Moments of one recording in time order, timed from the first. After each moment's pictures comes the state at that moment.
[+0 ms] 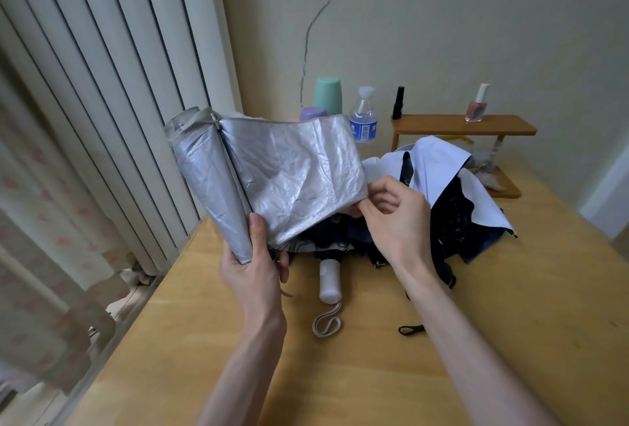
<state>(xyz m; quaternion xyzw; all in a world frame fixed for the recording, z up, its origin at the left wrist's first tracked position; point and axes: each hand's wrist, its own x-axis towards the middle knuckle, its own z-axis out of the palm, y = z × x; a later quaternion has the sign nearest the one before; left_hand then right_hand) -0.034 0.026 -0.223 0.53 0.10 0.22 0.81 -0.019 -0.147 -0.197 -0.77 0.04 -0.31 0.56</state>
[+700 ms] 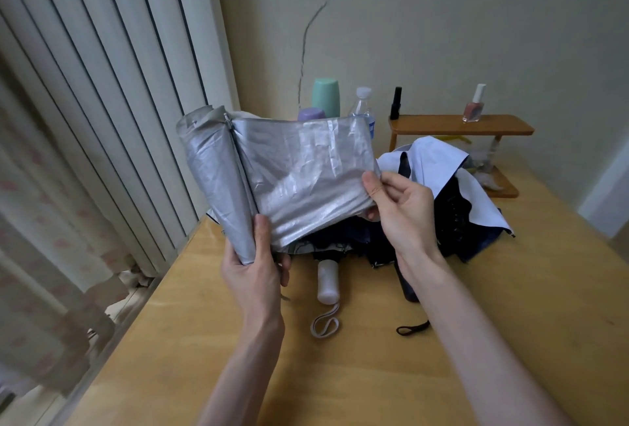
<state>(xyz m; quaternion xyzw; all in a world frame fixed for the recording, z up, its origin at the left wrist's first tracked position) -0.033 0.027 -0.228 0.55 0.08 0.21 0.80 -0.021 -0.153 -0.181 -0.66 0.03 -0.23 0.72</state>
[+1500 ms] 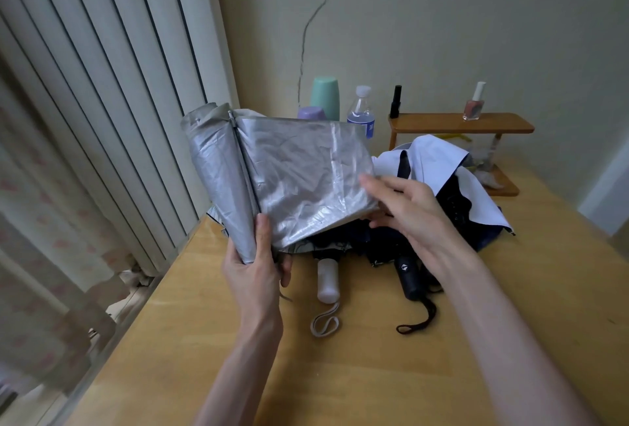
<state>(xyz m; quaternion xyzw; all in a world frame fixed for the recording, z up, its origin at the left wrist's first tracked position) -0.033 0.029 -0.228 0.55 0.07 0.19 0.81 -0.022 -0.177 -0.172 -0.69 0.02 -0.08 0.72</state>
